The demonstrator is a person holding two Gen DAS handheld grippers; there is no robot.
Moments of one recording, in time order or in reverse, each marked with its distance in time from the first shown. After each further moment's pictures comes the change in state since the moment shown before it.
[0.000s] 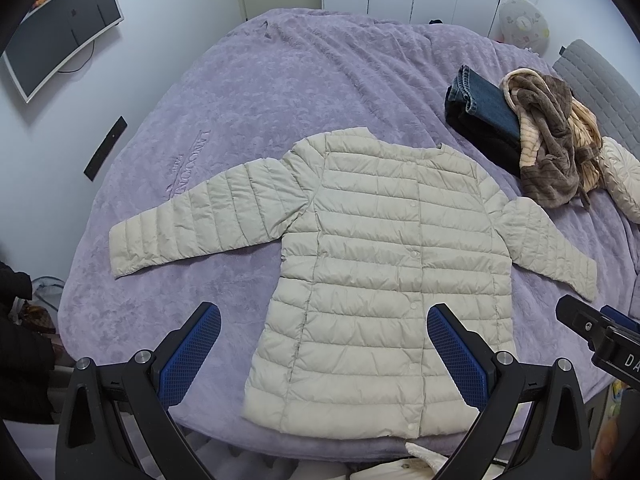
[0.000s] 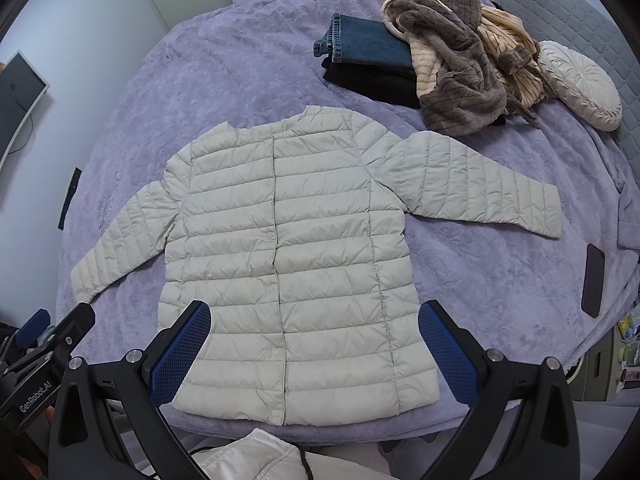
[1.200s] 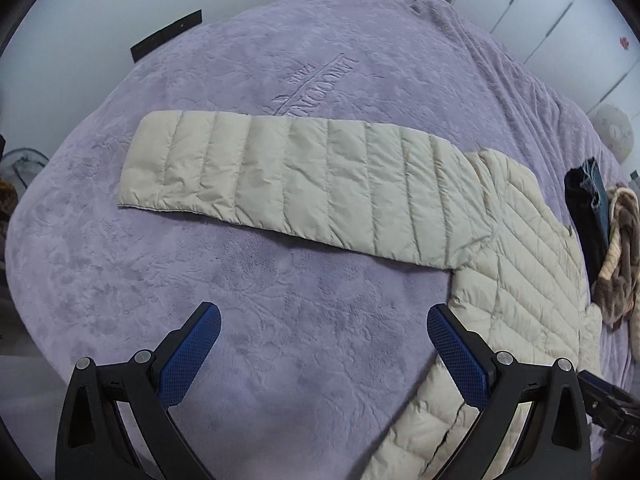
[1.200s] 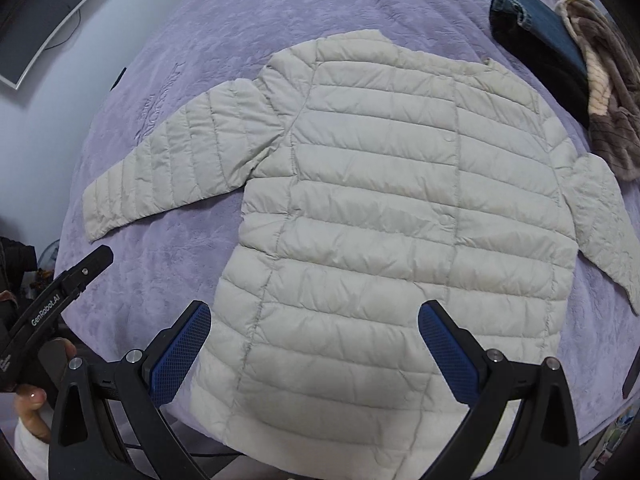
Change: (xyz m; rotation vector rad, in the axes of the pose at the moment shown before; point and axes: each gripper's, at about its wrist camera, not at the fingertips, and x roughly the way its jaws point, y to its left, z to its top) left arm 0.184 0.243 -0.012 -0.467 0.065 -0.082; right arm 0.159 0.182 0.004 -0.281 0.255 0.145
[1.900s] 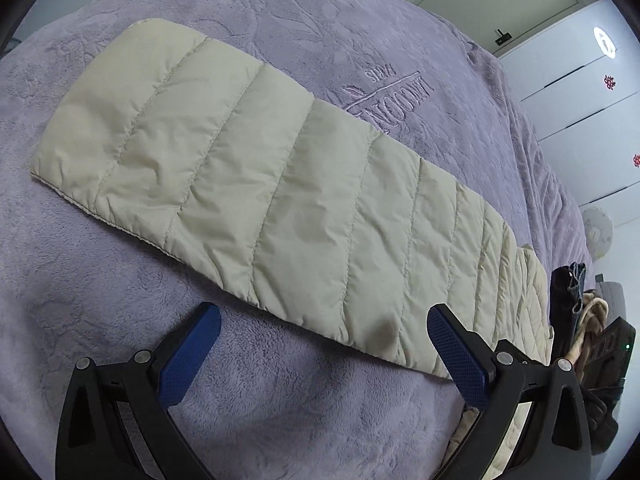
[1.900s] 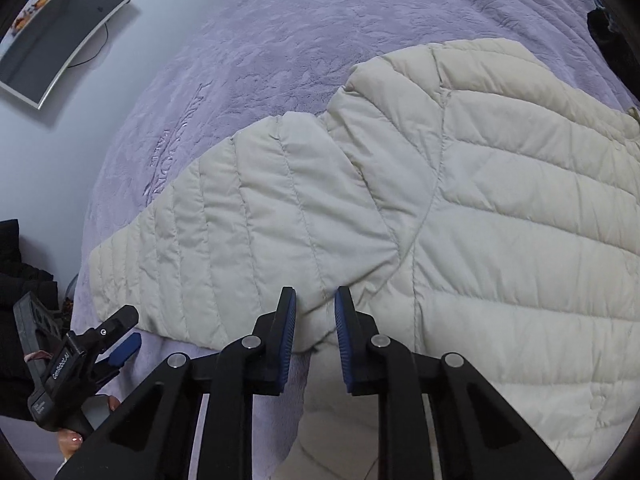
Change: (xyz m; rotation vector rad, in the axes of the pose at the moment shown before) left arm 0.103 0.076 0.038 -0.292 -0.025 -0.195; right arm 0.129 0.032 0.110 -0.039 -0.090 0.188
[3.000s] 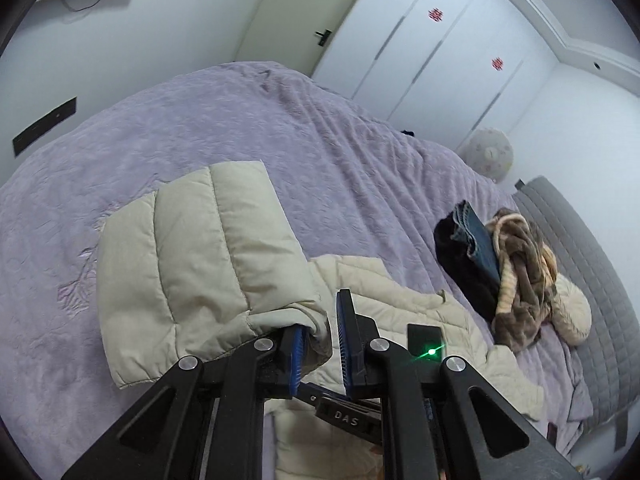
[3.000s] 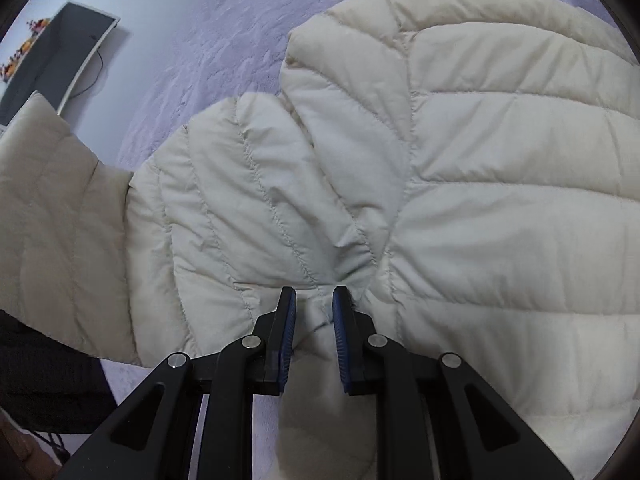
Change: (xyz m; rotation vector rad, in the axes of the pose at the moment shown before) left arm -0.066 -0.236 -0.030 0.566 -0.156 -0.270; right arm -0.010 -0.079 -0.015 0.167 0.010 0.178
